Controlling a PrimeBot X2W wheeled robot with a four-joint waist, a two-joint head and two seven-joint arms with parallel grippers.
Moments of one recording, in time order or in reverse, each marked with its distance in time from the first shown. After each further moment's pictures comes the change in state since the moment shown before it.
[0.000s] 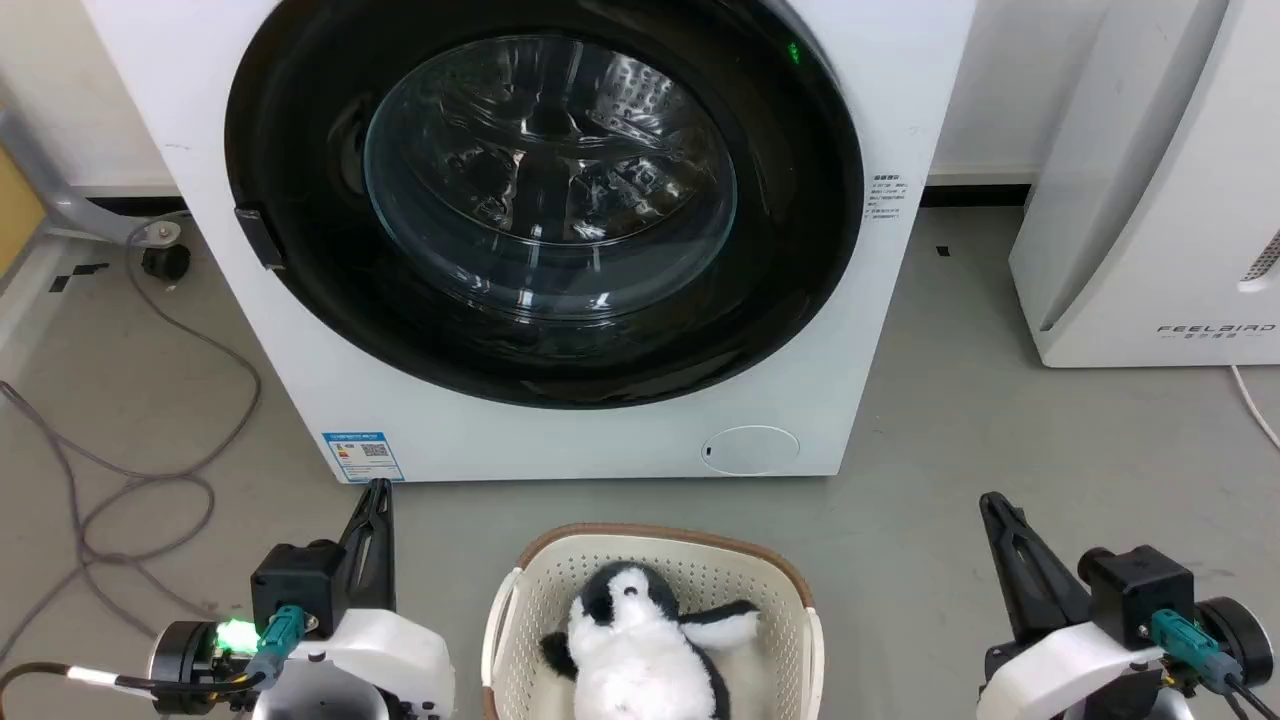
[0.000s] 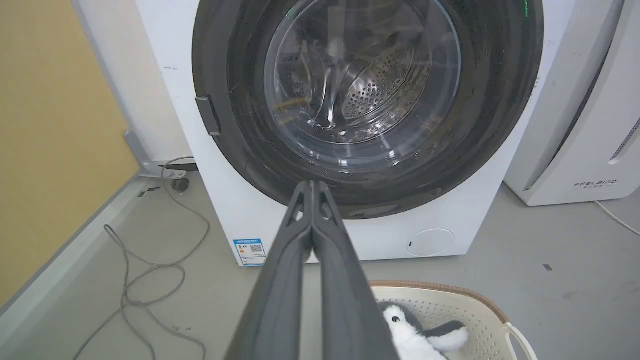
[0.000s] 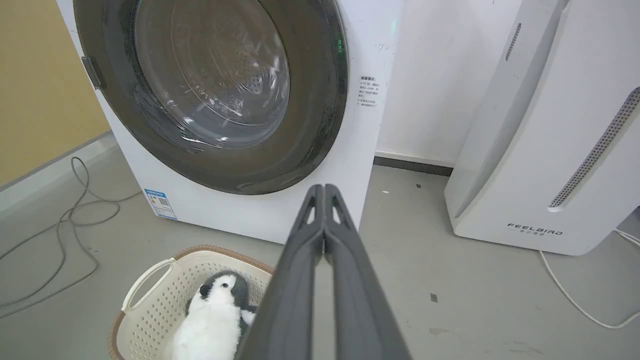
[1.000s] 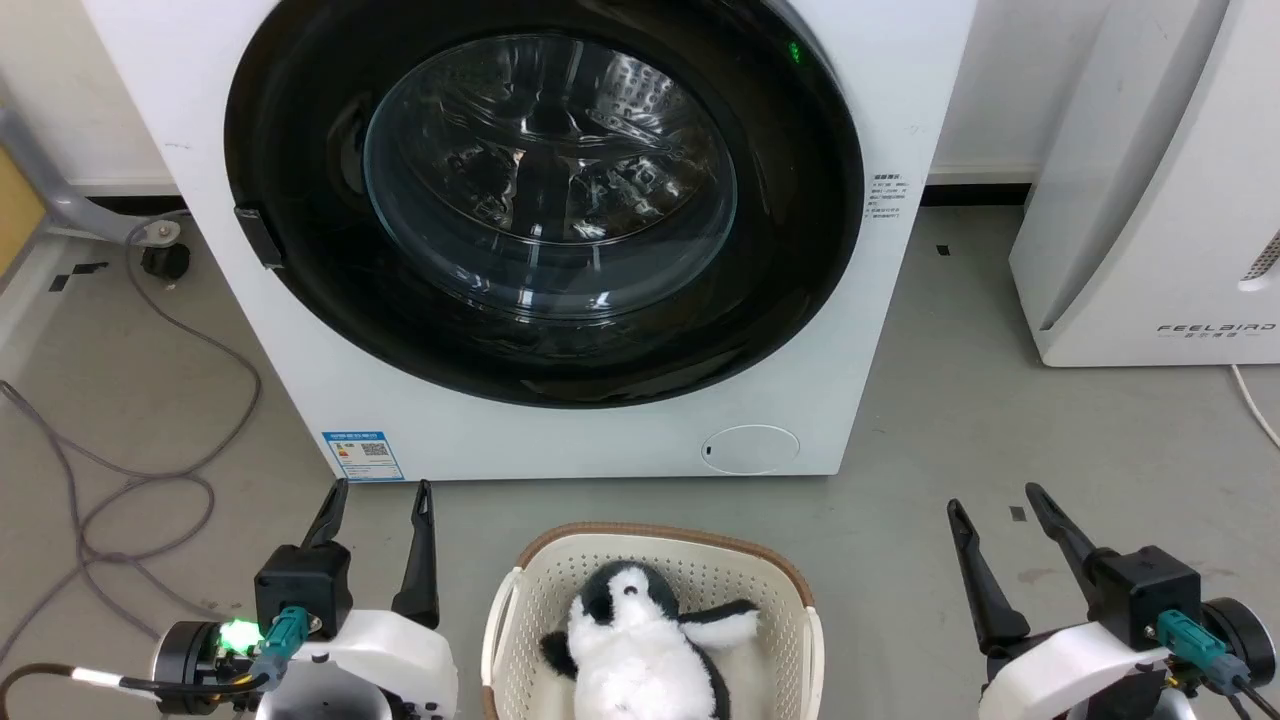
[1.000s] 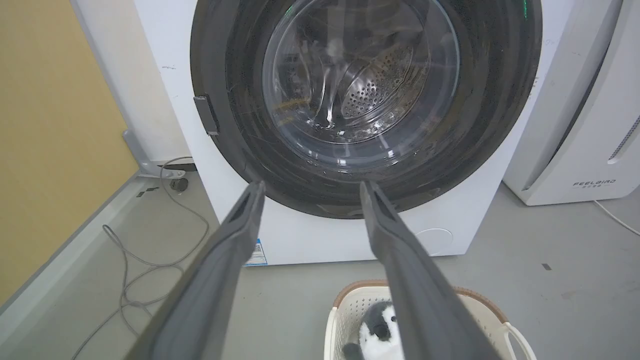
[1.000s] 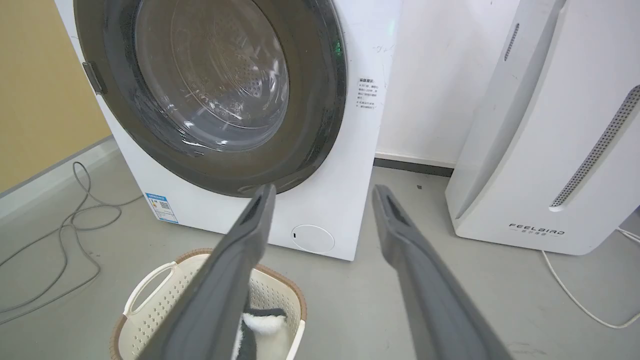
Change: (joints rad) left arm 0.000 0.000 -0.004 0.003 0.000 0.003 -0.002; right arm 0.001 0.000 -0.002 -0.001 0.010 0.000 -0.002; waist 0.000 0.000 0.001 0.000
